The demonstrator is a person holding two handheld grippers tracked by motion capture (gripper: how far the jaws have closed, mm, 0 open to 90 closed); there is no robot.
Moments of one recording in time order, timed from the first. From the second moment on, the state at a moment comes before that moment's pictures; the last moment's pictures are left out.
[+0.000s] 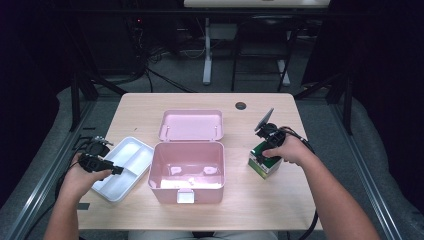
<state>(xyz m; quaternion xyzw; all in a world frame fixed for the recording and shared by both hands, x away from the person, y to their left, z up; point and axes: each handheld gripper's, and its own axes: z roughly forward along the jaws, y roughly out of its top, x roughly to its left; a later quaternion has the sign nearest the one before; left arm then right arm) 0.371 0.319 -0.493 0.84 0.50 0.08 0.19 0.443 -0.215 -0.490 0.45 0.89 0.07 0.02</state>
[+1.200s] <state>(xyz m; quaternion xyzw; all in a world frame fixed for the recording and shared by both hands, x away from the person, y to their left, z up) 0.368 0.322 -0.488 0.84 0.50 0.09 0.20 0.443 -0.208 -0.465 0.44 0.90 0.06 0.02</state>
